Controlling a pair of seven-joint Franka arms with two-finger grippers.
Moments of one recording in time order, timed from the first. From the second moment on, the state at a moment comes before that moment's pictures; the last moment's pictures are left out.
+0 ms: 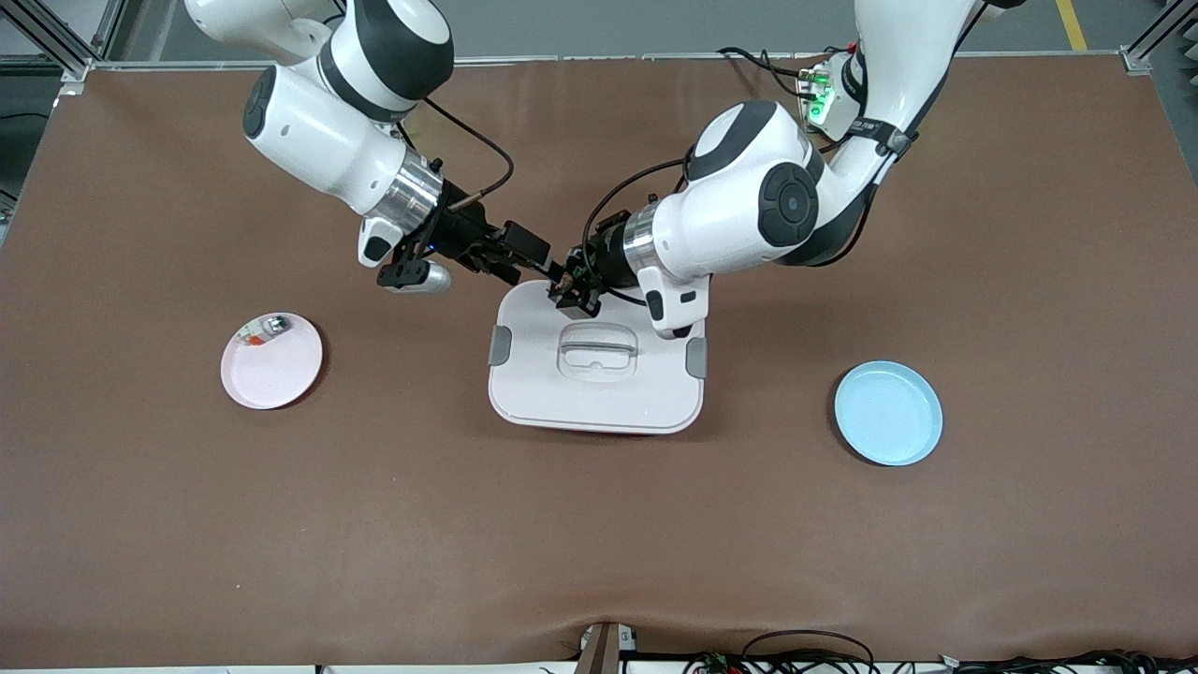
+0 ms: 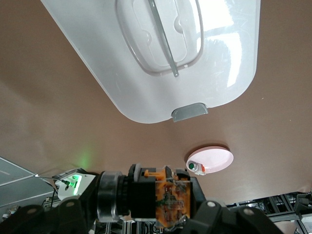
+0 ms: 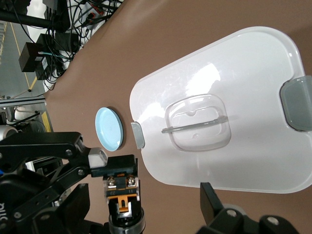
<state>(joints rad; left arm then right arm) -0.32 0.52 -0.45 -1.39 -0.47 2.08 -1.65 0.63 0.07 -0.03 -1.99 0.82 2.50 0.40</state>
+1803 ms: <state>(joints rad) -0.33 0.52 -0.45 -1.37 -0.47 2.08 -1.65 0.67 0.12 -0.01 -1.95 0.84 2.51 0.40</state>
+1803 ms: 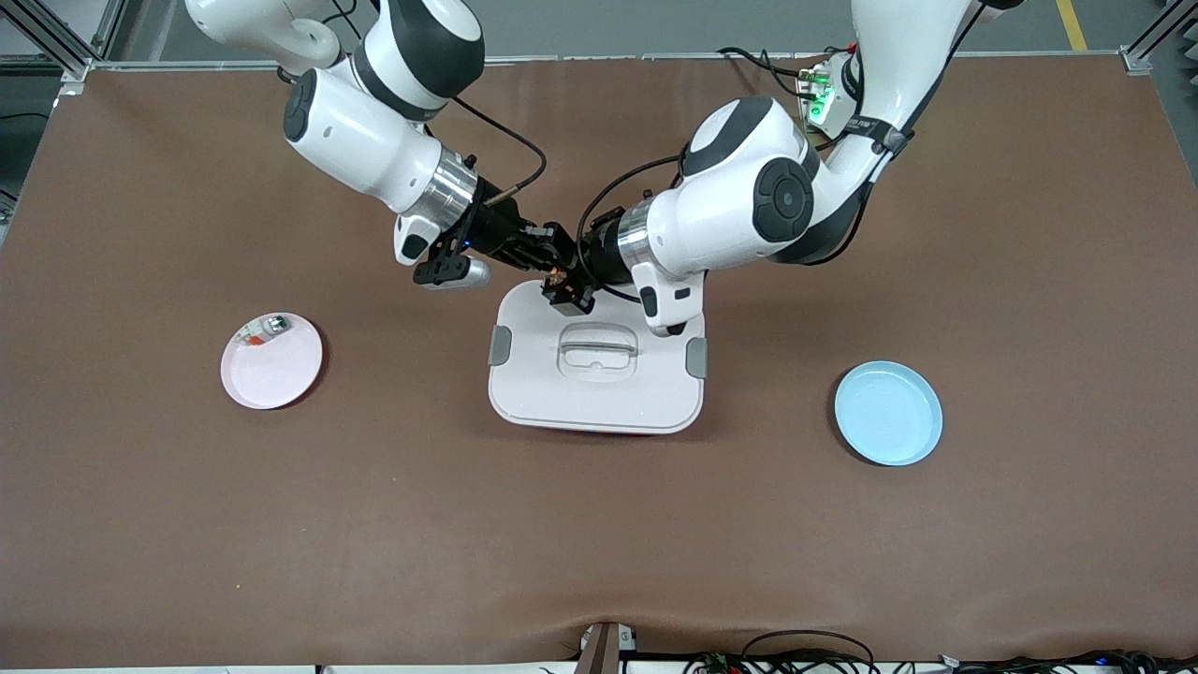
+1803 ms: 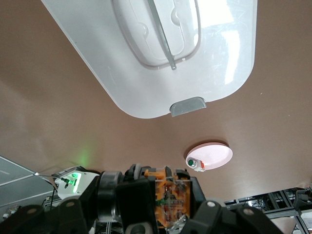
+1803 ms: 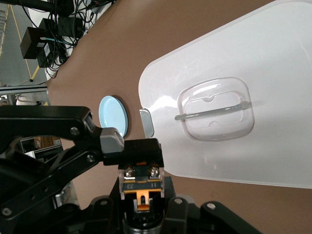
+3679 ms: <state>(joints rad) -0.11 0.39 -0.41 -1.33 -0.12 1.92 -1.28 0.42 0.05 -0.04 -1.60 0.51 1.58 0.31</state>
